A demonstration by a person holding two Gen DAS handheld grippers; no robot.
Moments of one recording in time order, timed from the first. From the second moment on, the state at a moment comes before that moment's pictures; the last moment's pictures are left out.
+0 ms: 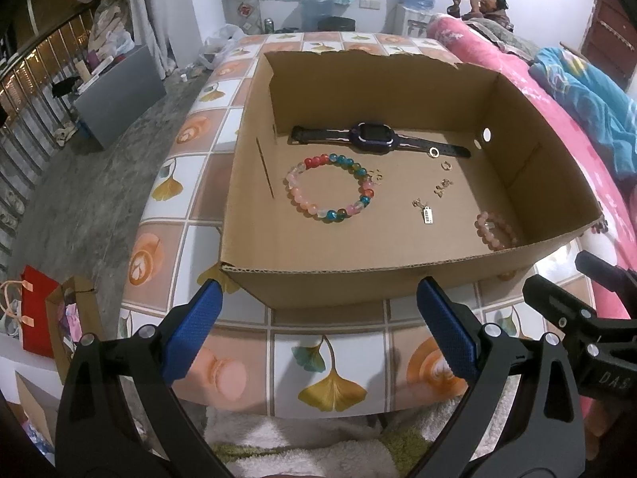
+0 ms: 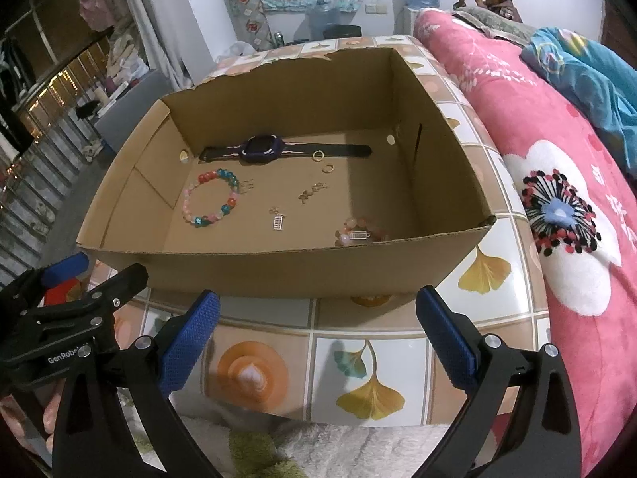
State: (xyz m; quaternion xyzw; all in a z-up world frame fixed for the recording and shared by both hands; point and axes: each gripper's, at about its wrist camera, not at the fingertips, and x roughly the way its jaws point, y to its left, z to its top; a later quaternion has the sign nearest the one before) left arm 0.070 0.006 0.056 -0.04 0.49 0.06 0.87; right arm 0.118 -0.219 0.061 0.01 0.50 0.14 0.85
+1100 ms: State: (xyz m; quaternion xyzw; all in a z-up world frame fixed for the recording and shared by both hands) left arm 0.069 0.005 0.056 -0.04 0.49 0.06 0.87; right arm 0.121 -0.221 0.057 0.00 0.51 0.14 0.85
